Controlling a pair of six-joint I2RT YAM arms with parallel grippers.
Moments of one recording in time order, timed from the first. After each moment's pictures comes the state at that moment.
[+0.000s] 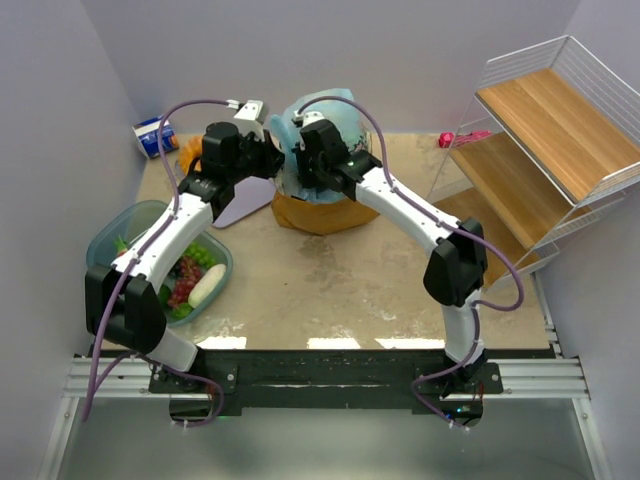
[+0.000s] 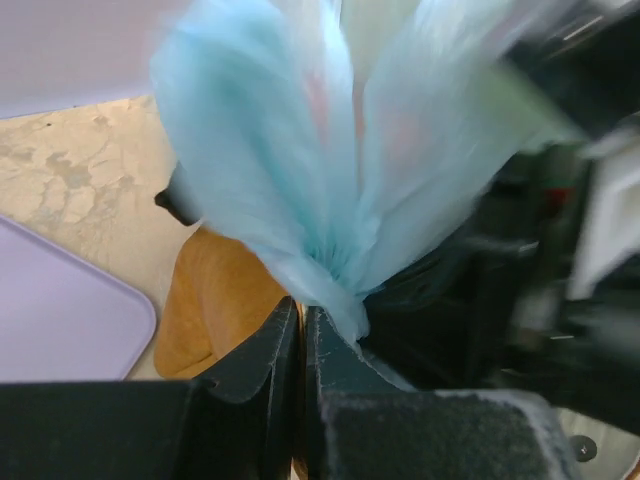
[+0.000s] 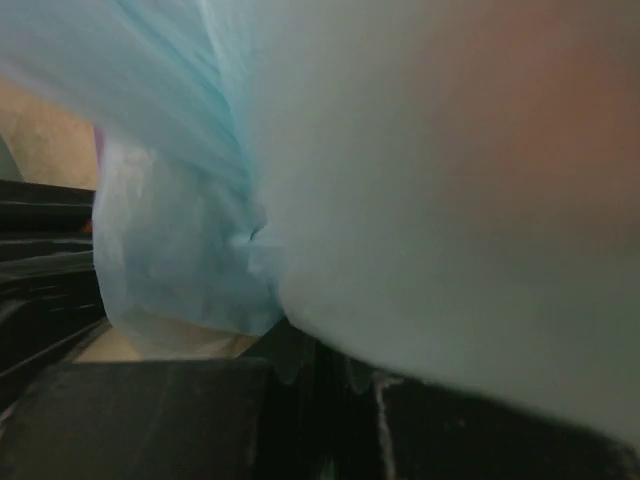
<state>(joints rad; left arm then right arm) -0.33 1.52 1.31 -0.07 0.26 -0.25 0.72 2.00 1.97 -0.56 0.19 0.27</state>
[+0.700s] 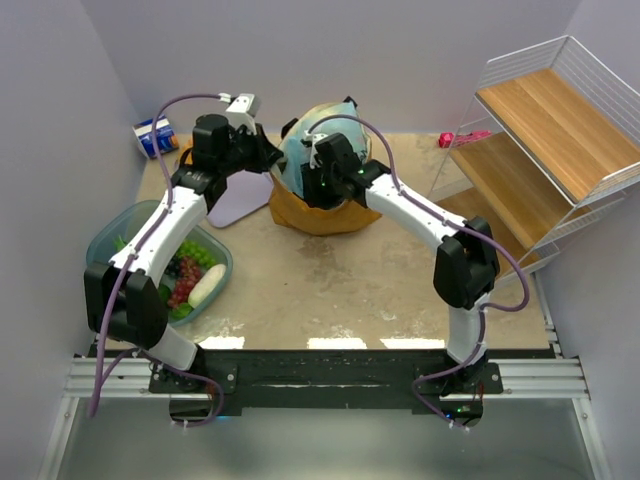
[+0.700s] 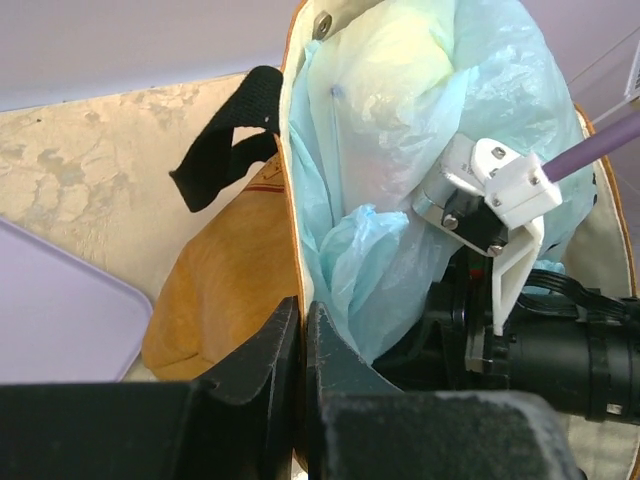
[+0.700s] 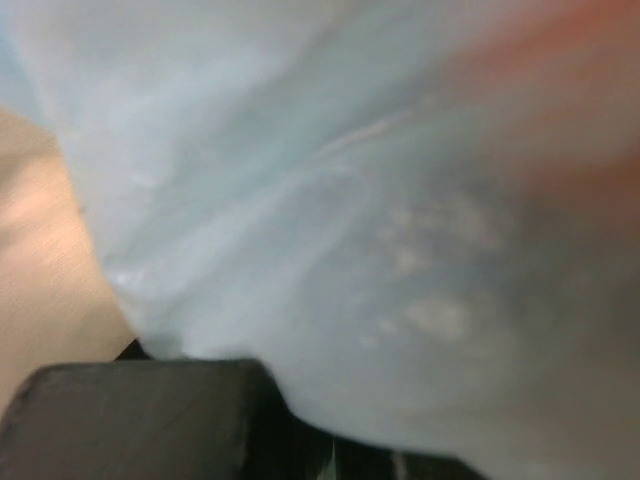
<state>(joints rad) -0.26 1.55 1.37 -0.13 0.34 -0.26 0.67 1.96 1.73 -0.51 -0.07 0.31</state>
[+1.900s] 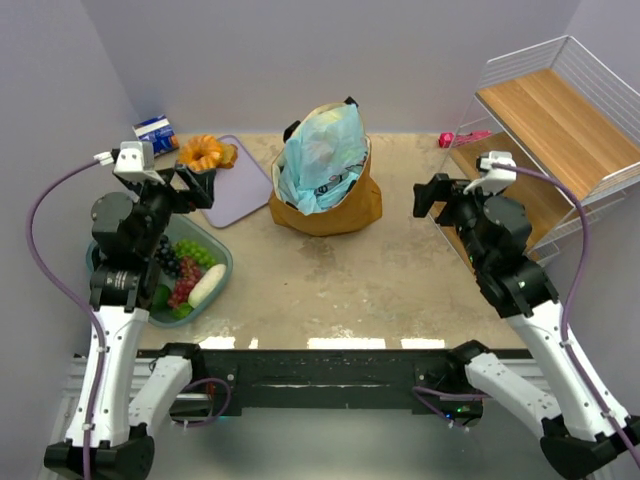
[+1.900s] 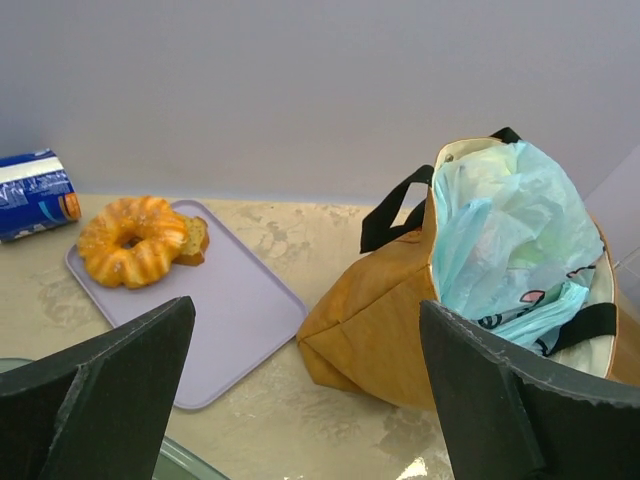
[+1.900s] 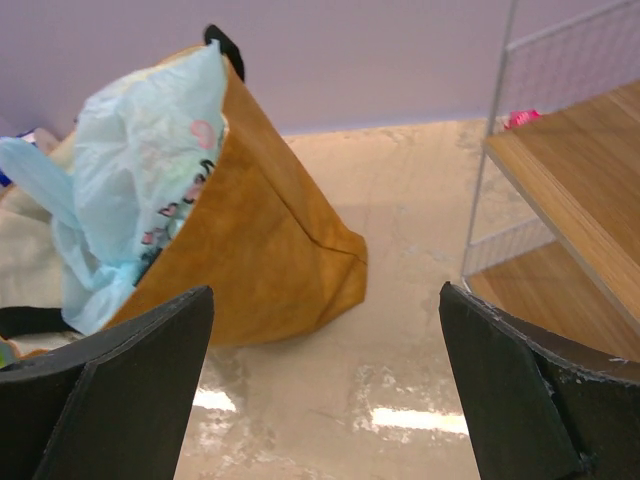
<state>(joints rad) -0.04 0.81 1.02 -0.19 0.14 -0.25 0.43 0.84 1.08 -0.35 0.29 0.27</state>
